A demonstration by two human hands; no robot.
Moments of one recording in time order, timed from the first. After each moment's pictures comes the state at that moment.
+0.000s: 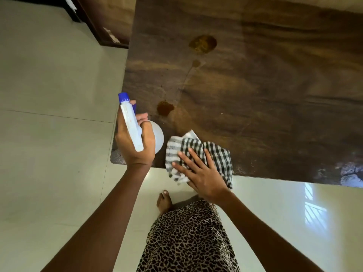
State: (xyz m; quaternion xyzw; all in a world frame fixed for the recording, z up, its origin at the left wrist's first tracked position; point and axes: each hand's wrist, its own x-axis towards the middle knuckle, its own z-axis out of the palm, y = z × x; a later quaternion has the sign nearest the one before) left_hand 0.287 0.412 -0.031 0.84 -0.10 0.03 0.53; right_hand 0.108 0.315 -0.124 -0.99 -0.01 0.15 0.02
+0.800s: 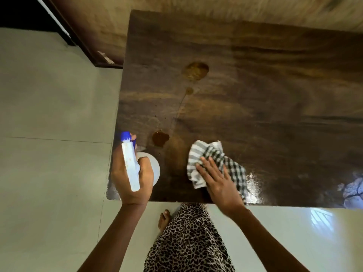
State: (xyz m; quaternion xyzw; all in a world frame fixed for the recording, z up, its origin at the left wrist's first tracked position) left_hand 0.291 0.398 -0.011 0.89 -0.10 -0.01 0.44; right_hand 0.109 0.263 -0.122 -0.98 0.14 0.05 0.15
